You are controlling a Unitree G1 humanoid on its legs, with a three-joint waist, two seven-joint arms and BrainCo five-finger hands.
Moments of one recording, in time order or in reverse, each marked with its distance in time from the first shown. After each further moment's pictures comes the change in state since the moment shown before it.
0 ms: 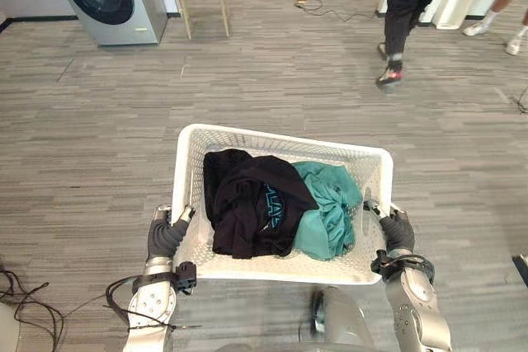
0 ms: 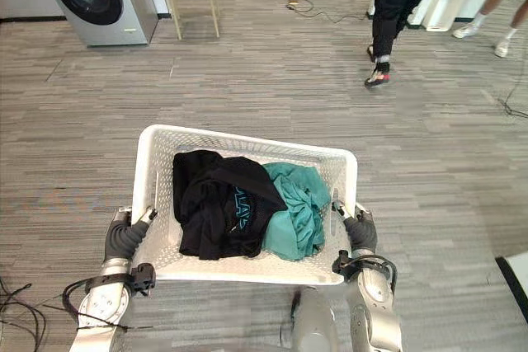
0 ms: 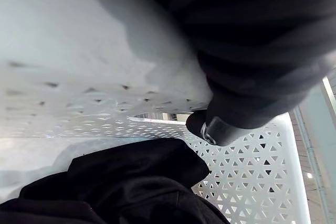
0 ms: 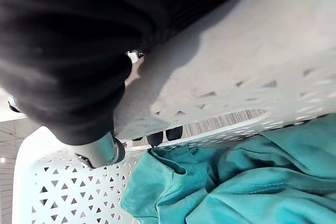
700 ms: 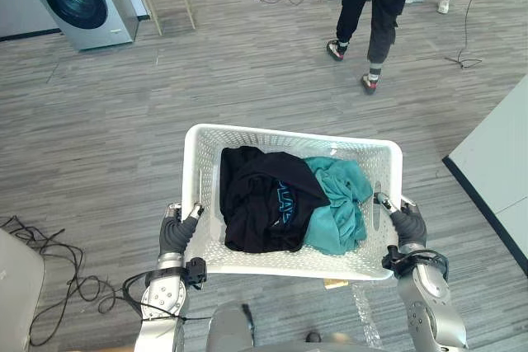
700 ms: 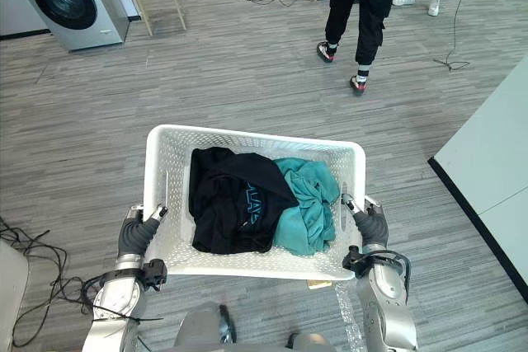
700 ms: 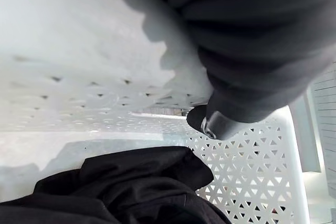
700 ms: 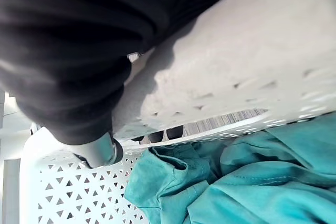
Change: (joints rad) left arm -0.019 -0.064 0.014 0.074 -0.034 -0.040 -0.004; right arm -0.071 -0.122 0.046 0.008 0.042 0.004 -0.027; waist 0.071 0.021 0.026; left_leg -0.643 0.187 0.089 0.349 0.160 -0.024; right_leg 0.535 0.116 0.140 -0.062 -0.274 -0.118
